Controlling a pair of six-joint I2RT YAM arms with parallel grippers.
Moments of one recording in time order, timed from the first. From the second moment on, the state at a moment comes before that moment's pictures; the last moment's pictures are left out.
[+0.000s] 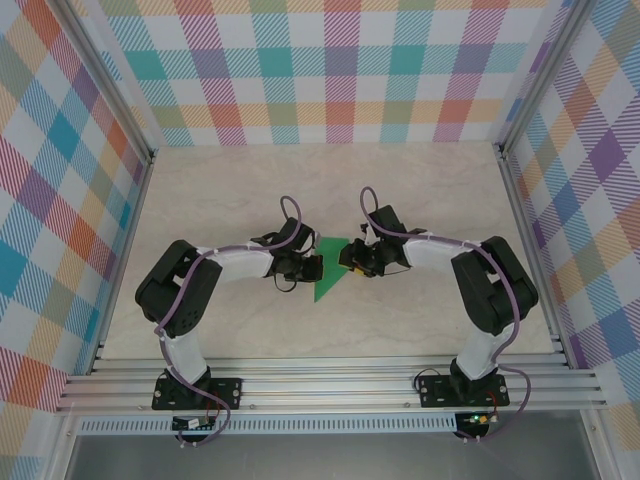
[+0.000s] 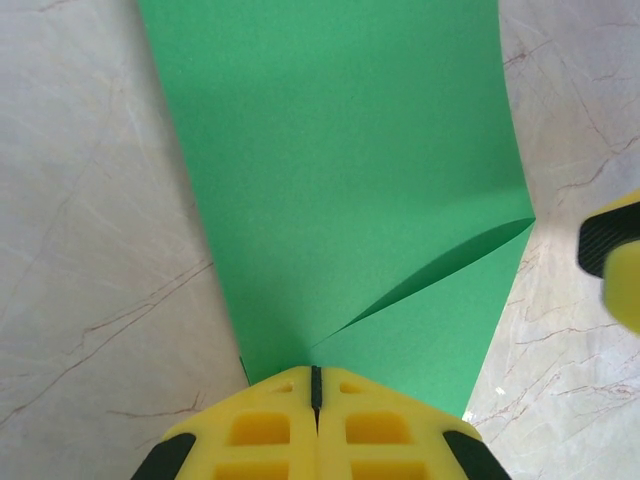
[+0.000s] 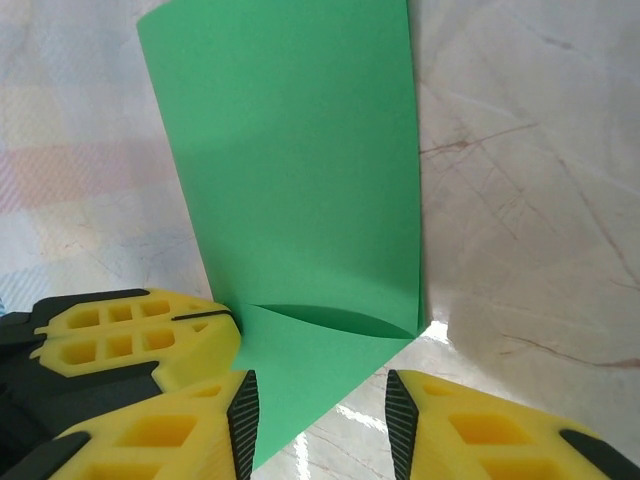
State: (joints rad) left arm -0.63 1.82 0.99 -0.21 0.26 -0.50; right arm 0.51 1.77 0.96 -0.22 -0.49 0.79
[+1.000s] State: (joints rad) left arm -0.61 1.79 0.97 -0.21 0.27 -0.51; right arm 0.51 1.86 0.97 -0.14 -0.61 0.81
